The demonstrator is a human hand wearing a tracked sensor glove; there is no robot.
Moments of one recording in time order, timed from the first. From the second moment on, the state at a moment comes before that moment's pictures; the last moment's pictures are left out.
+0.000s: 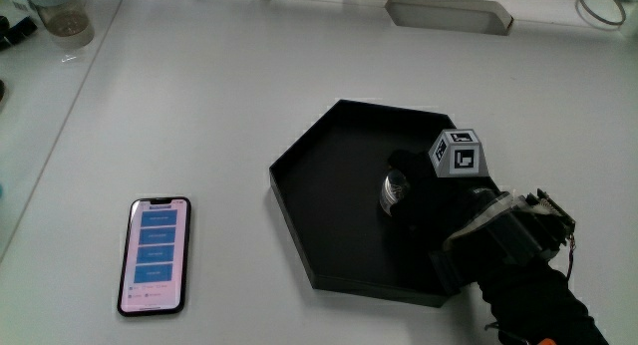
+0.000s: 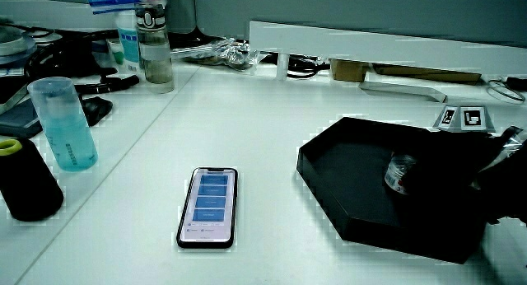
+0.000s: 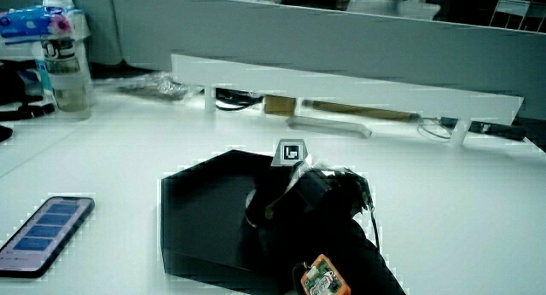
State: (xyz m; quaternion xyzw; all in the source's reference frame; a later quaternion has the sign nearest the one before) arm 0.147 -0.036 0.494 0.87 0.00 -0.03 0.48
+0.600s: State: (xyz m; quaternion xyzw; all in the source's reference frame) arm 0.163 -0.046 0.417 0.95 -0.02 0.09 0.30
